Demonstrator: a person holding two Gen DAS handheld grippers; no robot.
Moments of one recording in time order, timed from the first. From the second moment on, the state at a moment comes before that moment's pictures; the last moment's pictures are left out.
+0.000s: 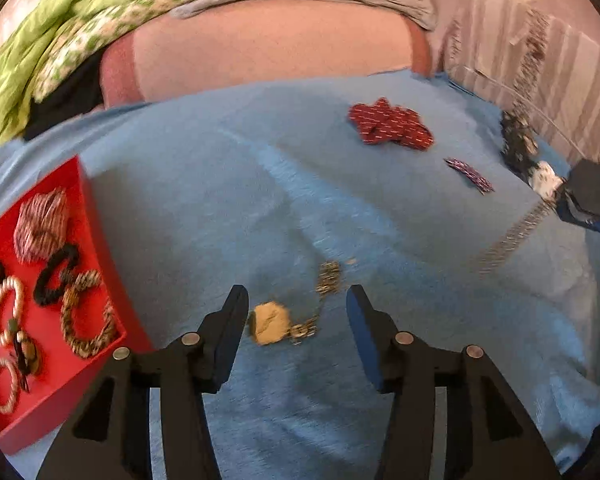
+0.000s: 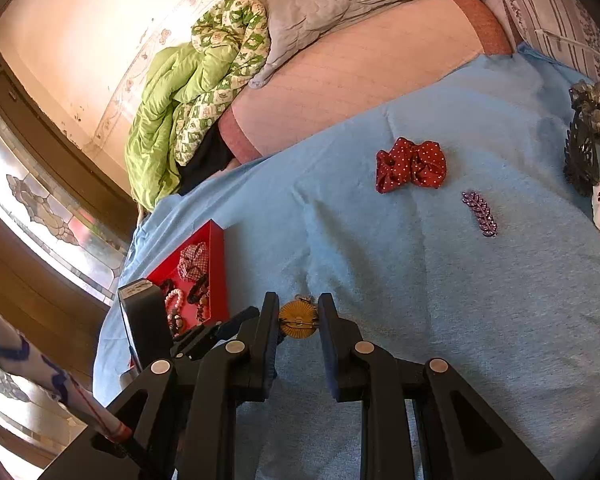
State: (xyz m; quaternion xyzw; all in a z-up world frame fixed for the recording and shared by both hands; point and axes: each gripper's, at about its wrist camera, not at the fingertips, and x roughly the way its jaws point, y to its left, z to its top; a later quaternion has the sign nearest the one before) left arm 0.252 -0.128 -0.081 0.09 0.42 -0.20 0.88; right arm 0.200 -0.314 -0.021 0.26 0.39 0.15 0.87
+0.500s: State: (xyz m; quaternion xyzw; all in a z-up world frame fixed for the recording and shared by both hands) left arm 0.255 -0.143 -0.081 0.10 0.42 -0.21 0.88; right arm 0.202 -0.315 -0.020 0.26 0.39 0.15 0.87
